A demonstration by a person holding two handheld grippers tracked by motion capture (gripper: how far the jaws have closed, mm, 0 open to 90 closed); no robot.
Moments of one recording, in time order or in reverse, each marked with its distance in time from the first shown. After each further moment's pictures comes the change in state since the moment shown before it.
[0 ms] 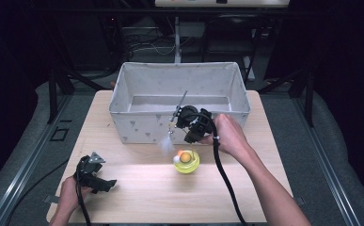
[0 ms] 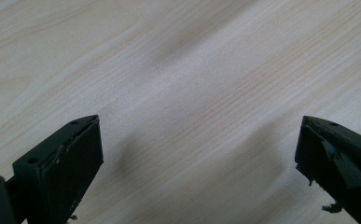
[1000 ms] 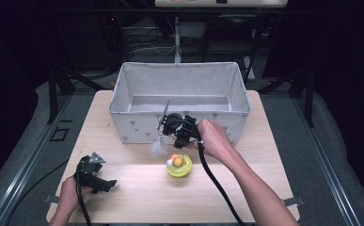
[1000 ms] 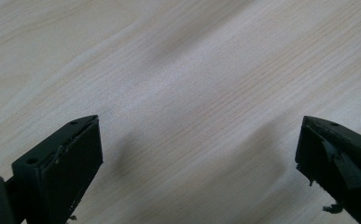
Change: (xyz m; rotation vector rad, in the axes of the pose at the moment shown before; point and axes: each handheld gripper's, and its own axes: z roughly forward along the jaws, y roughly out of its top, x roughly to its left) left arm 0.000 0.000 0.001 0.005 -0.004 0.001; right arm 0.011 0.025 0.039 0.029 0.023 -0.053
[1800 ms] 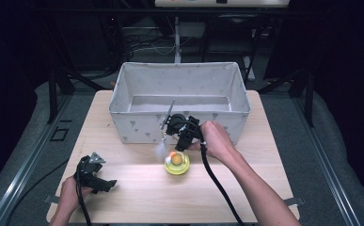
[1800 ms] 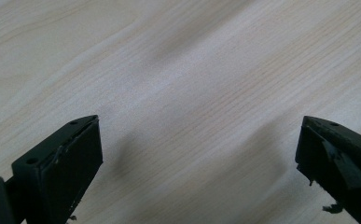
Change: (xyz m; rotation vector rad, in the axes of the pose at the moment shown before) left arm 0.000 0.000 0.000 -0.001 0.002 0.000; right arm -0.005 -0.009 0.006 -0.005 -0.001 0.031
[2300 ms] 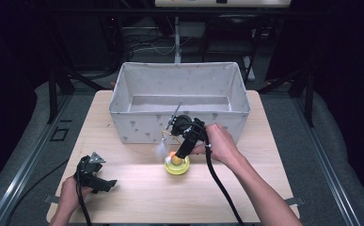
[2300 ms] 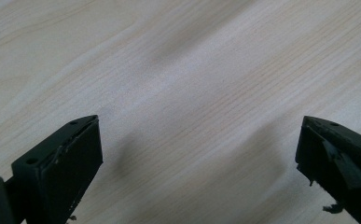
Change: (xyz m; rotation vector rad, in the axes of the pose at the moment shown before) left arm 0.000 0.000 0.000 -0.003 -0.001 -0.001; right arm -0.001 -0.014 0.001 -0.039 0.007 0.044
